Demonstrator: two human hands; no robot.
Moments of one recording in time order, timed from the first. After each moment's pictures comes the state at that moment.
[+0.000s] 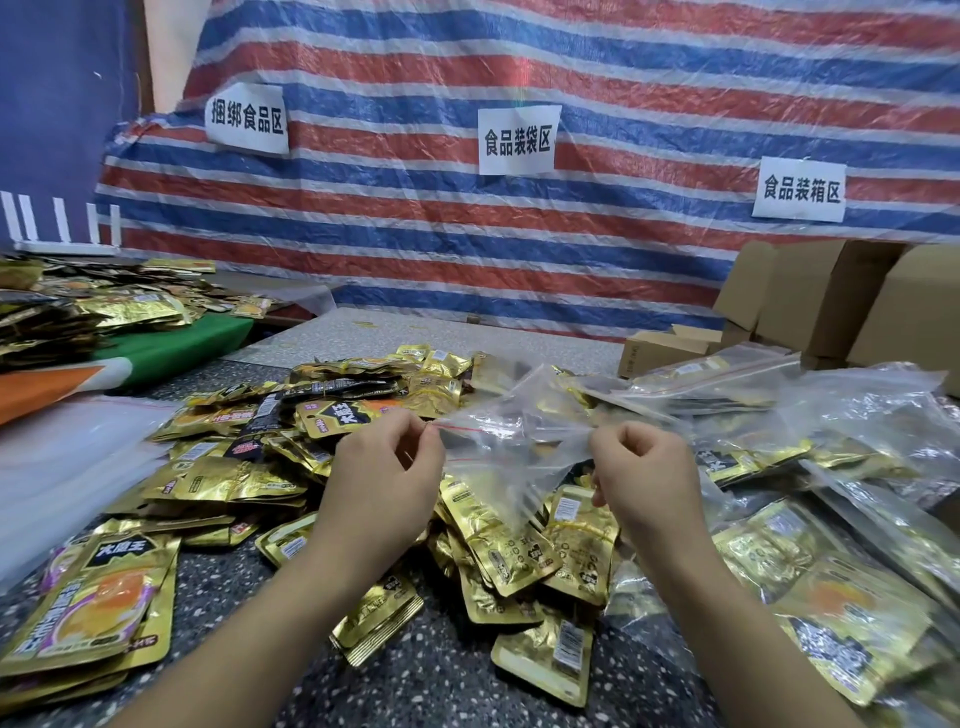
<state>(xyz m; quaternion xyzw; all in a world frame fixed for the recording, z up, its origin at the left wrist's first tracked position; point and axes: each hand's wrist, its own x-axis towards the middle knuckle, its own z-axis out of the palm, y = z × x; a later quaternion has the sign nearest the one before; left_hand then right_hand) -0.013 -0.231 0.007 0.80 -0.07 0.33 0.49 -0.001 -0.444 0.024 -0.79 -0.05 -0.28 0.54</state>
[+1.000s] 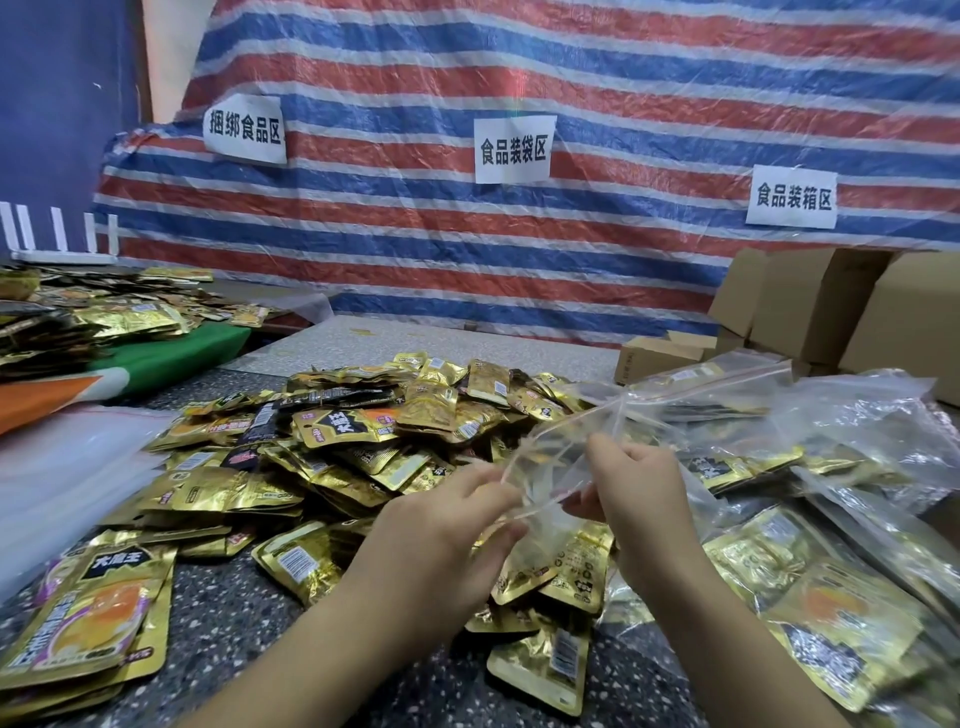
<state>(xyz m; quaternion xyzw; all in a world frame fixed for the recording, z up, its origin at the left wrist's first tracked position) -0.037 -0.253 -0.006 0.84 -0.33 0.37 0.23 0.003 -0.436 0.025 -0.73 -0.03 -0.19 0.66</state>
